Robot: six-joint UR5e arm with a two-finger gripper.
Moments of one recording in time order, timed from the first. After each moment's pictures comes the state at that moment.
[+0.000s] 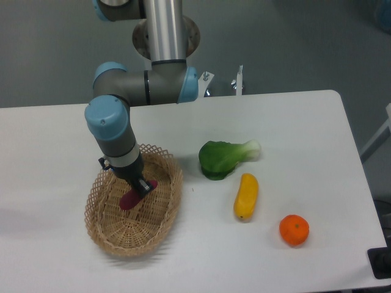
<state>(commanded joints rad) 2.07 -1.95 -1.86 -0.78 1.66 0.91</state>
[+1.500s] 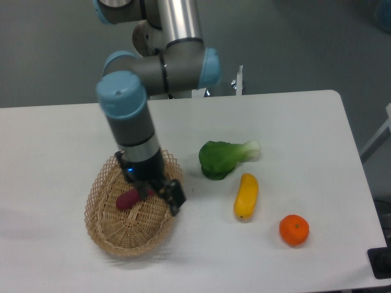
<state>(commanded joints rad) 2.27 -1.84 -1.64 -0.78 1.66 0.82</state>
